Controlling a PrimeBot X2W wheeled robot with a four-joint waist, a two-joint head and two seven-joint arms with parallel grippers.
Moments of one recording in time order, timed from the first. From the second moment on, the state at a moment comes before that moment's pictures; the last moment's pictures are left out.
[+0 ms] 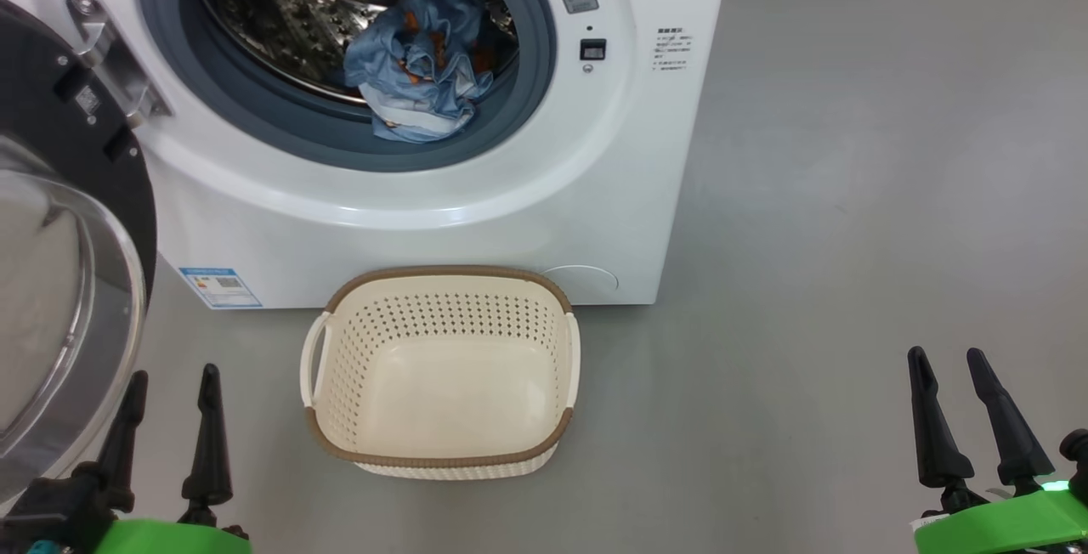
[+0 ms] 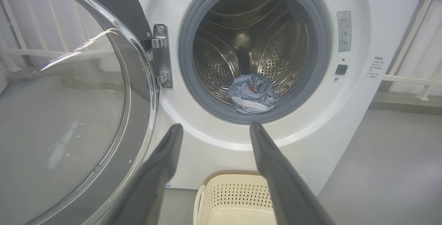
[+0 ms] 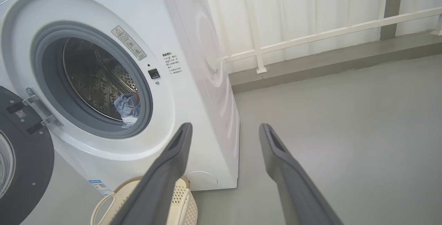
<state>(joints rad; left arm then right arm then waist) -0.10 0.18 0.04 0.26 -0.32 -0.13 -0.26 0.07 -0.18 -0.01 0.09 0.49 0.12 -0.25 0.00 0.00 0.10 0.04</state>
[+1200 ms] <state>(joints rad) -0.01 0.13 0.07 0.26 -0.32 -0.13 -0.26 0.10 -0.21 0.06 0.10 0.50 0.12 -0.25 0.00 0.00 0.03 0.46</state>
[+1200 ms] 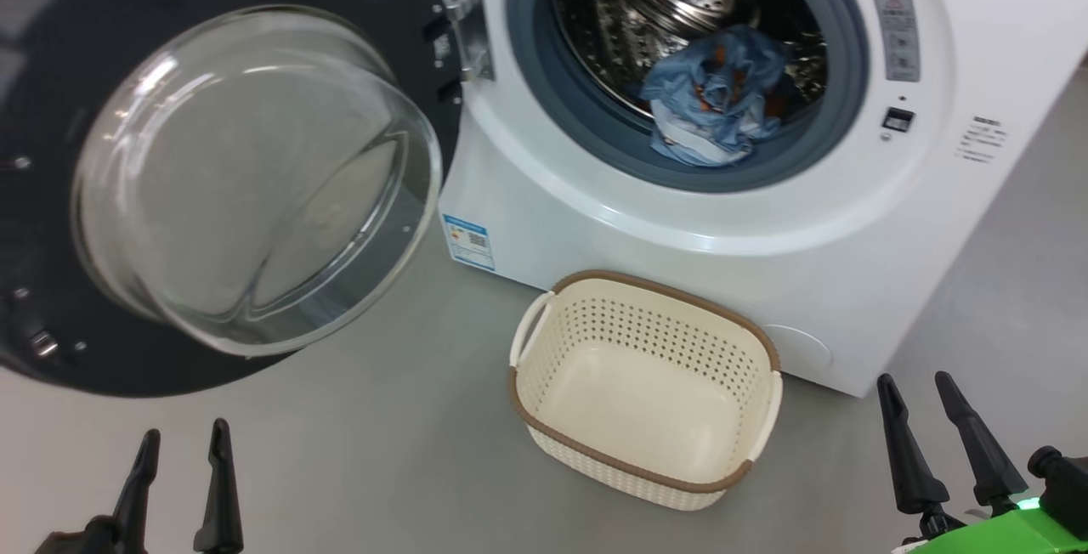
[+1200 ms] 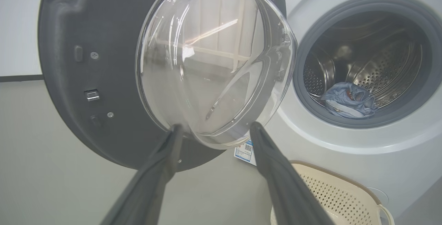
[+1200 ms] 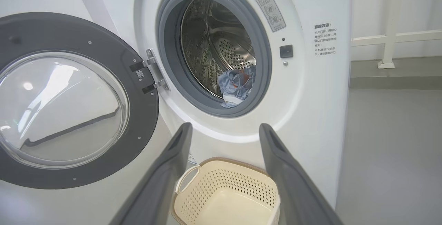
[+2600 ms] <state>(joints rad) -0.22 0.27 0.33 0.13 -0.81 -0.13 -0.26 0.05 -0.26 0.12 0.11 0.51 0.12 -0.25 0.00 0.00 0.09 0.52</state>
